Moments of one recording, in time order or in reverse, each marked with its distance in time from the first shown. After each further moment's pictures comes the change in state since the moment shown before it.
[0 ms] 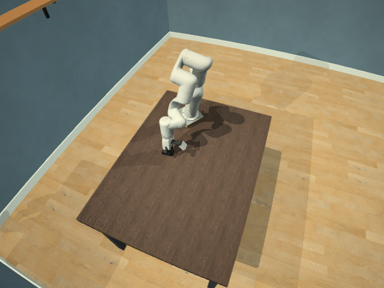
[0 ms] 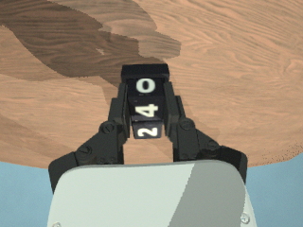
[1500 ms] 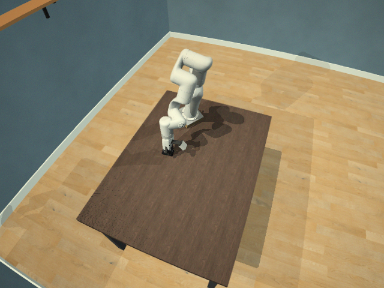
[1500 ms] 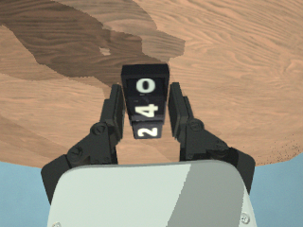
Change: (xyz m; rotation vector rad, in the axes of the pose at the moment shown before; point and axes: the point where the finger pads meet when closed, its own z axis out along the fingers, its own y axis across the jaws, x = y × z) arm 0.000 0.000 0.000 0.000 0.000 0.000
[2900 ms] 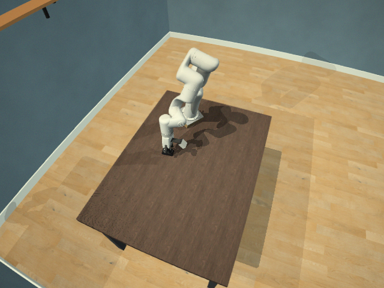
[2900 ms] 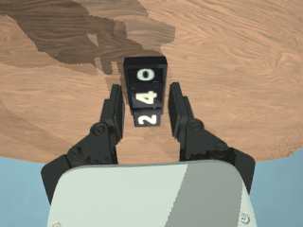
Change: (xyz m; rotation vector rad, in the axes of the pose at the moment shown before) arm 0.000 0.000 -0.016 -0.001 0.001 0.000
